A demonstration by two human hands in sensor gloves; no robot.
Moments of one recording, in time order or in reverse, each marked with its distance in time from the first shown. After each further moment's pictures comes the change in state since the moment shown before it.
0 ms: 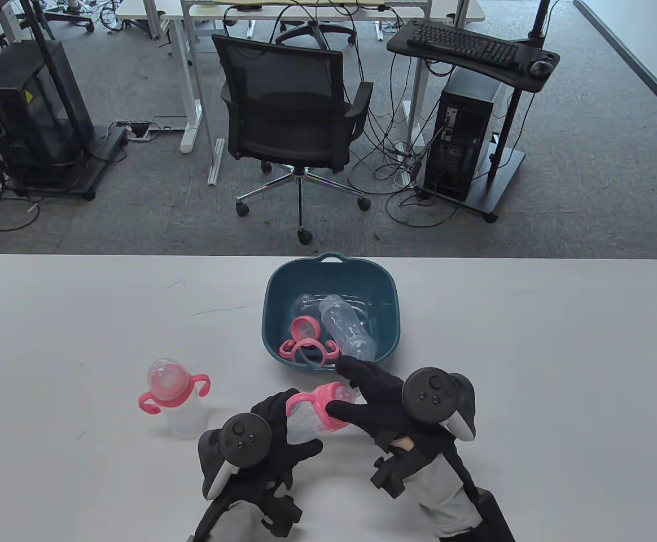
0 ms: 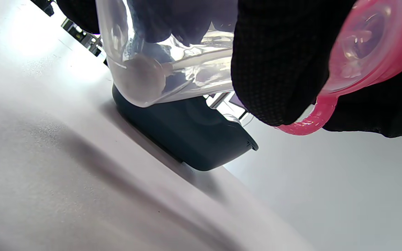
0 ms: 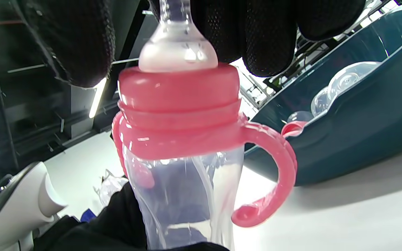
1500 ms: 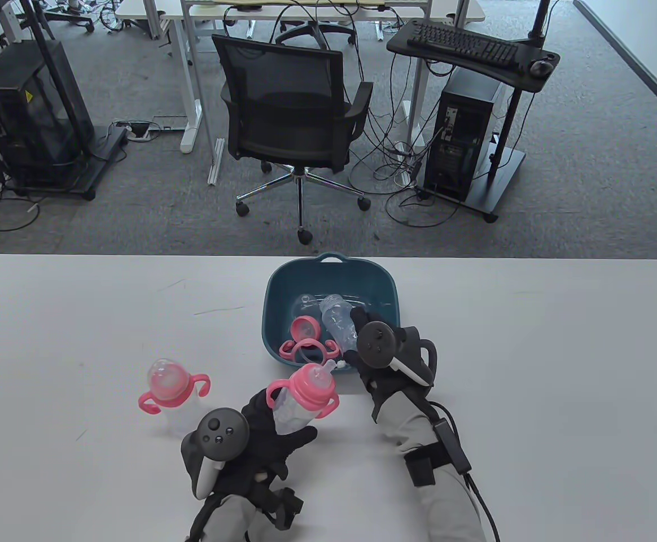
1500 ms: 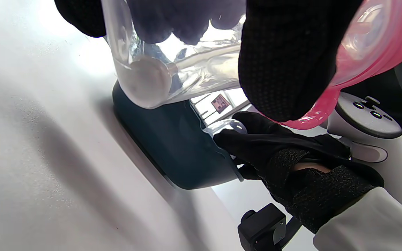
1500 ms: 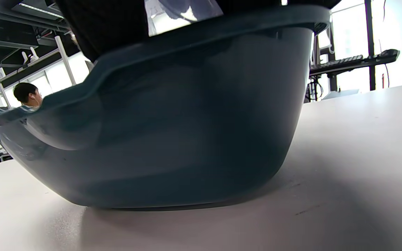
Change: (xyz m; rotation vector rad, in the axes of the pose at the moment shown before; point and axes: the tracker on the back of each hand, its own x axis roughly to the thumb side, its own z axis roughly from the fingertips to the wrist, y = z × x) left_hand -0.016 0.010 -0.002 0.046 0.062 0.241; right_hand -0.075 0.020 -0.087 -0.016 0.267 0.580
